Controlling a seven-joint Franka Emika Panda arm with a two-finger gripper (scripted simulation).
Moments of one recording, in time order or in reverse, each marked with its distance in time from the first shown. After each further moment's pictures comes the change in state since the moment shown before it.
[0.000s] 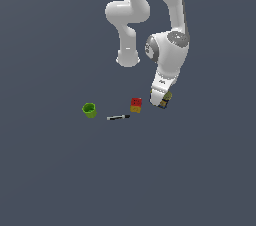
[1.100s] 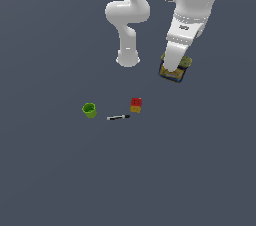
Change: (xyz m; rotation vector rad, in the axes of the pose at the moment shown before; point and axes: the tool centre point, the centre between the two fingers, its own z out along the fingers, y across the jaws) arm 0.016 0.012 -0.201 0.001 0.002 -0.002
